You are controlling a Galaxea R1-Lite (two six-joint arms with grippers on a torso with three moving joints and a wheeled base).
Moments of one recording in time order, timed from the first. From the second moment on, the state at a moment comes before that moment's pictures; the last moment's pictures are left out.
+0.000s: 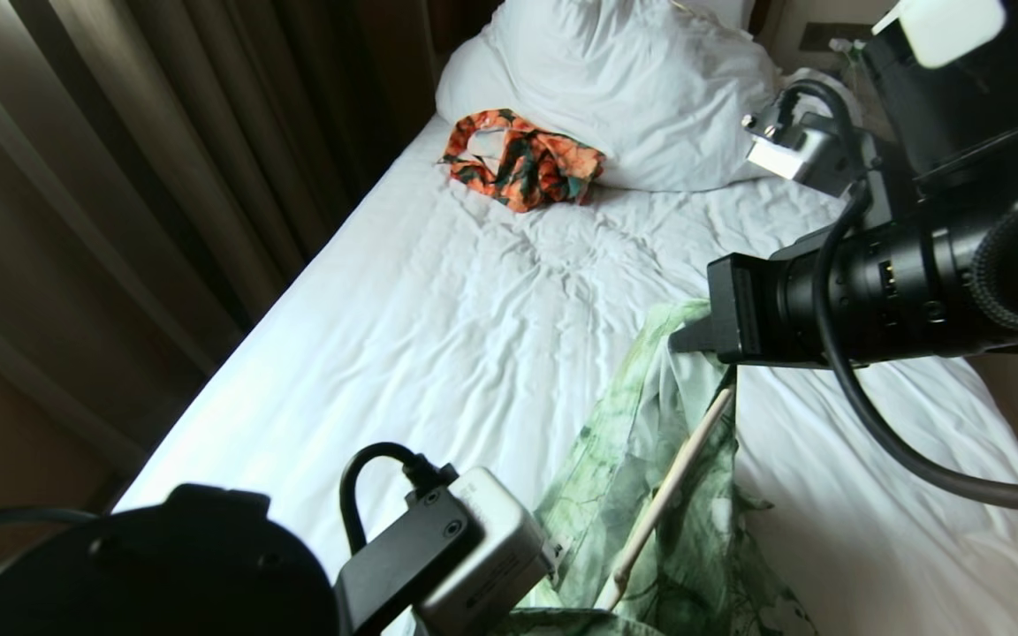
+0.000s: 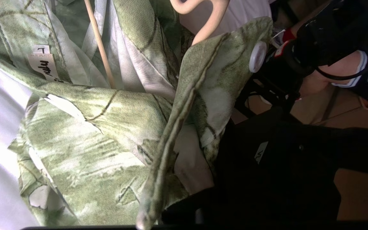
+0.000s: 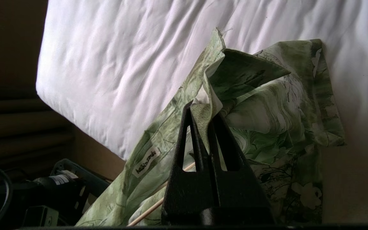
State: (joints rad) left arm -1.30 1.40 -0.77 -0.10 0.10 -0.37; right arm 0.78 1.62 -1.65 0.61 -0.10 0.49
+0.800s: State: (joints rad) left arm -1.17 1.65 -0.74 -0.69 0.01 -0.37; right arm 0.72 1.50 -1.53 0.51 0.03 0.44
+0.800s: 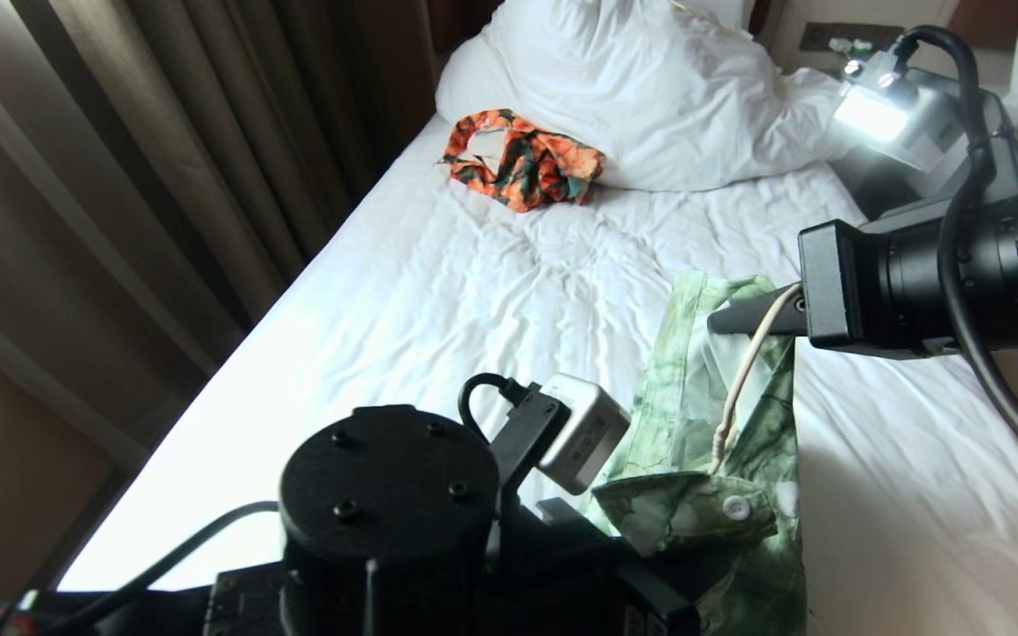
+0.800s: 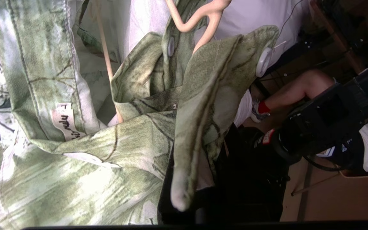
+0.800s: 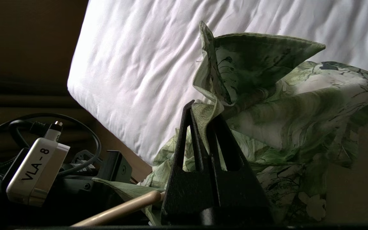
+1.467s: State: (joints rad) left arm -1.14 1.75 -0.83 -0.80 0.03 -0.36; right arm 0.65 1.37 -1.39 0.48 0.22 0.32
